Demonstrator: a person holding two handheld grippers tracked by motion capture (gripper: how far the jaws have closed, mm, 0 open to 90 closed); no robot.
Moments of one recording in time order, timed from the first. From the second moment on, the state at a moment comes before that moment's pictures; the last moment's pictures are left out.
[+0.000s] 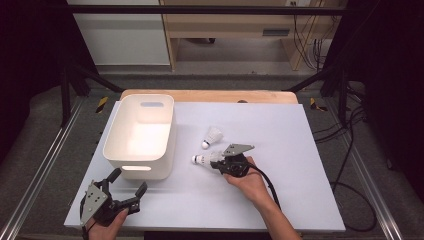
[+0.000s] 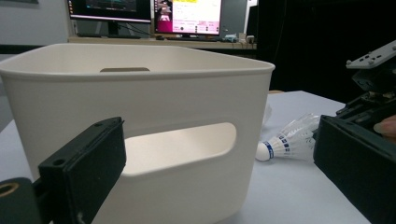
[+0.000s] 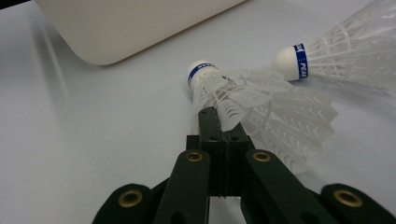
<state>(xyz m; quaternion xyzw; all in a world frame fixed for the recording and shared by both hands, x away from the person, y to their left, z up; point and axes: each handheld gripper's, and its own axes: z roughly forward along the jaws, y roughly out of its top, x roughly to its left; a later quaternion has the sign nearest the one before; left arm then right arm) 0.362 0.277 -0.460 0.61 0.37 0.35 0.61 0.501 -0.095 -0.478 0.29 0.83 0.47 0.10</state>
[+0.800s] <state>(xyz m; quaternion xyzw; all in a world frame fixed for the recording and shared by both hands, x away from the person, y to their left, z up) 0.362 0.273 -0.461 0.62 0.36 0.34 0.61 0.501 -0.078 -0.479 0.28 0.85 0.44 0.10</state>
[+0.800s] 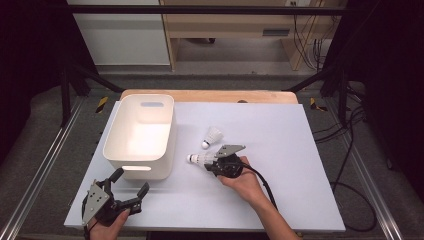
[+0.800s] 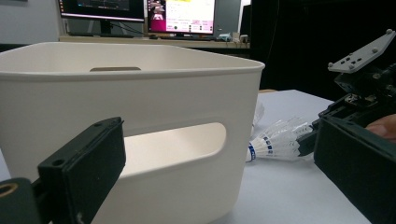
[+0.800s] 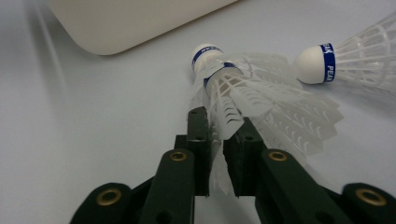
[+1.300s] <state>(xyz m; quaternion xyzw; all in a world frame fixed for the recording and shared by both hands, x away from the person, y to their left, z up) 0.363 0.271 -0.460 0.62 0.36 0.34 0.61 0.489 -0.088 -0.473 0.28 0.85 0.42 0.11</state>
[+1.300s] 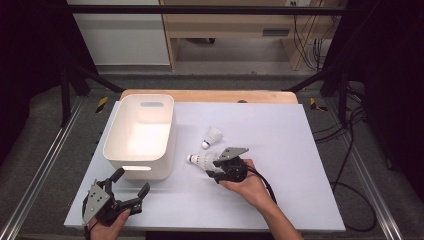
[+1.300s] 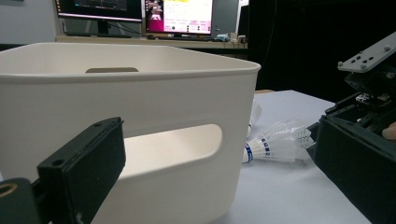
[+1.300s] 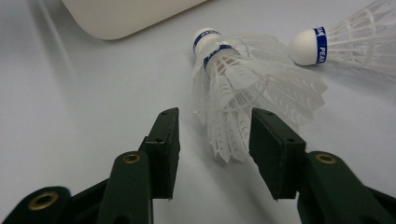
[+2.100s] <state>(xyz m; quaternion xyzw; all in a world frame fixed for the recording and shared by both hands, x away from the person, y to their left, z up) 0.363 0.269 -0.461 0.62 0.35 0.34 0.61 0.480 -0.108 -0.464 0.32 0.85 0.41 0.11</state>
